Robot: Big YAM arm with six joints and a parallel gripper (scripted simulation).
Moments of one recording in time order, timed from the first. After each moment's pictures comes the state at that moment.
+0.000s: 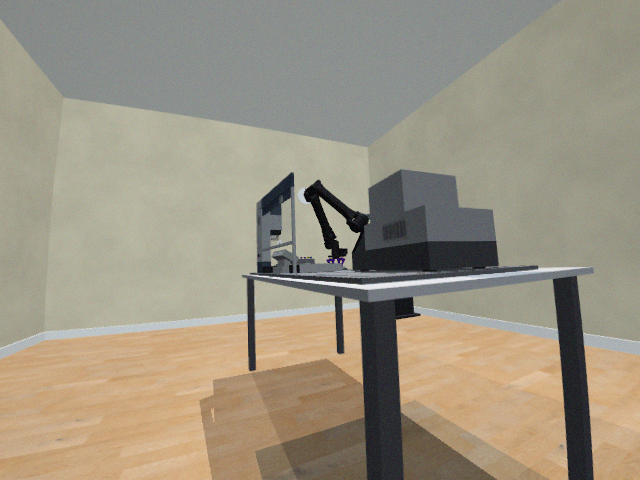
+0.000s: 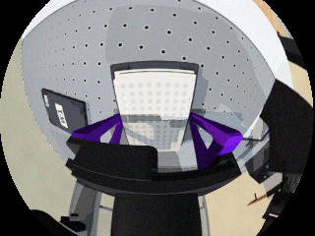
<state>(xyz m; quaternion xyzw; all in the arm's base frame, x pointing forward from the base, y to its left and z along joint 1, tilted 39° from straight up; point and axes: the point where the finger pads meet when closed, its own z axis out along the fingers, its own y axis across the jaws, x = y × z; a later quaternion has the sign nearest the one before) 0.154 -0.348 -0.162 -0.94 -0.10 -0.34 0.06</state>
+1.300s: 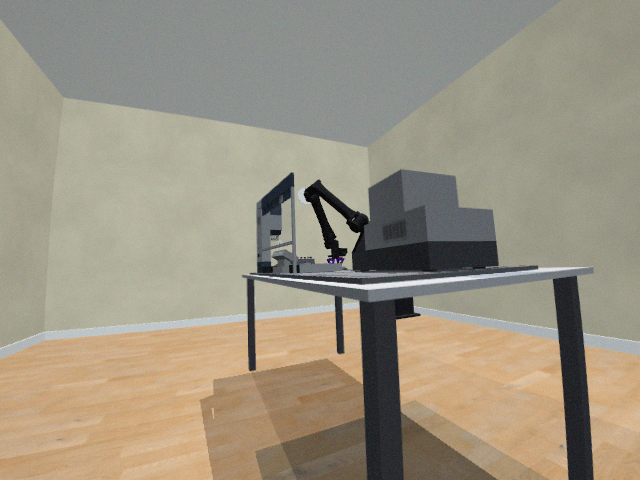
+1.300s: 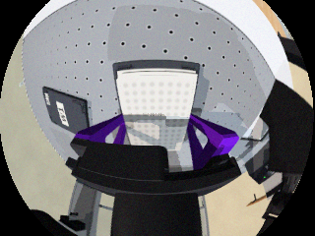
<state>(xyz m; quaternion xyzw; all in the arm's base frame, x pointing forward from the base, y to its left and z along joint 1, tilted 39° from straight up) 0.154 -0.351 -0.159 -0.94 -0.10 -0.34 0.05</state>
